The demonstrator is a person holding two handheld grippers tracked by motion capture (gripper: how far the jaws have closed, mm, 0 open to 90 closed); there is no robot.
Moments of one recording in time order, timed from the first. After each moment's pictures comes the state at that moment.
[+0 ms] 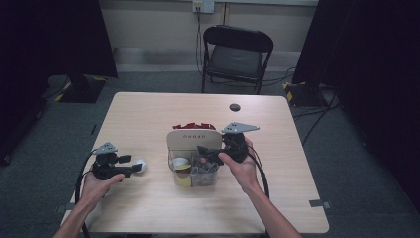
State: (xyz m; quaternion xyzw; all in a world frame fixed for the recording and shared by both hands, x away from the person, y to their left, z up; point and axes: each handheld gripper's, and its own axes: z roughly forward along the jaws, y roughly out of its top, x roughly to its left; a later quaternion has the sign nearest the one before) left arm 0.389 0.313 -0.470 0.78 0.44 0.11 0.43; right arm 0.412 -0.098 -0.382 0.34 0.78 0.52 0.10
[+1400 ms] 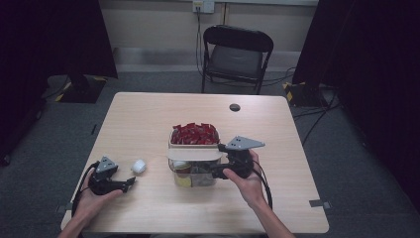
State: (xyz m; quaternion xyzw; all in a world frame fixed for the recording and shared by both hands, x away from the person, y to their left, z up) left arm 0.360 0.319 -0.502 0.80 0.45 0.20 0.35; right arm 0.371 -0.109 -0.389 0.32 0.78 0.51 0.14
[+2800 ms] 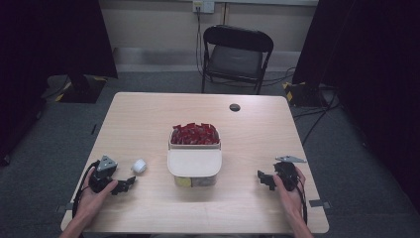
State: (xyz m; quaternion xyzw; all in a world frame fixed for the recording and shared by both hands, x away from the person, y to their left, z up) left arm 0.364 0.318 -0.503 0.79 0.46 0.20 0.35; right arm 0.383 -0.256 -0.494 0.57 0.73 0.32 0.21
